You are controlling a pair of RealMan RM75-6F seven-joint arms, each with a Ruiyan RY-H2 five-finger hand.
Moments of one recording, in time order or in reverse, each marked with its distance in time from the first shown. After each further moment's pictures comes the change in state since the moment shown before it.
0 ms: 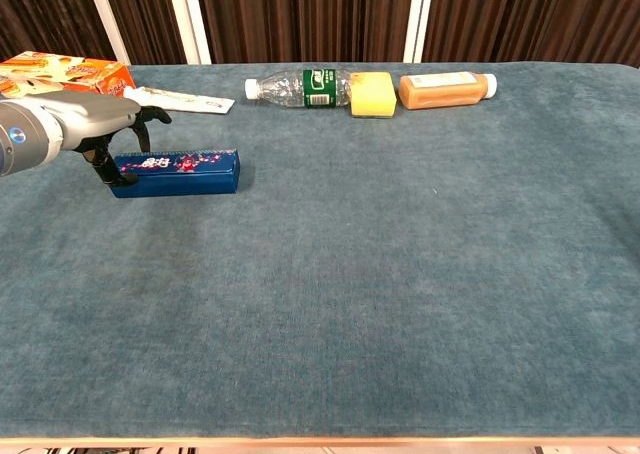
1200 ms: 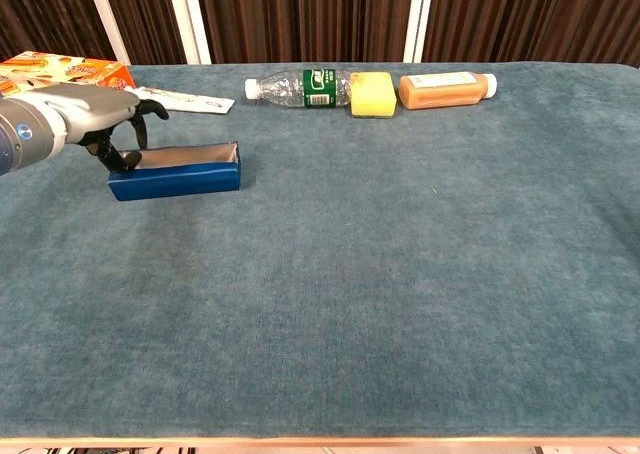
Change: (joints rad) left arm -0.006 -0.040 -0.010 0.098 0.029 -0.004 -0.034; right arm 0.000 -0.001 0.002 -0.004 0.009 -0.002 -0.008
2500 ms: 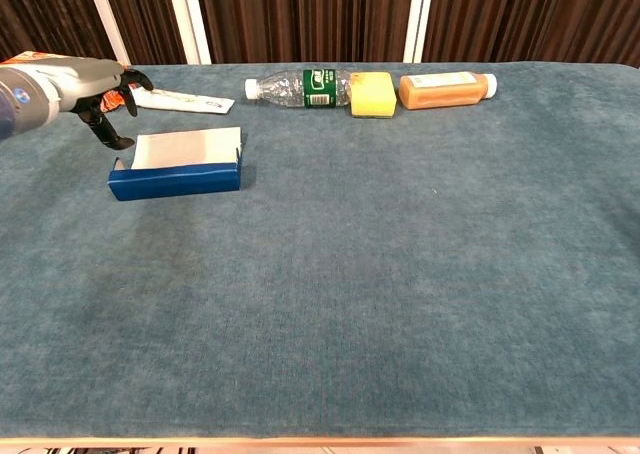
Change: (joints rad) left arm -0.001 0.015 -0.079 0.115 0.014 -0.093 -0.091; right arm -0.002 0.001 0.008 -0.004 0.024 -0.005 -0.001
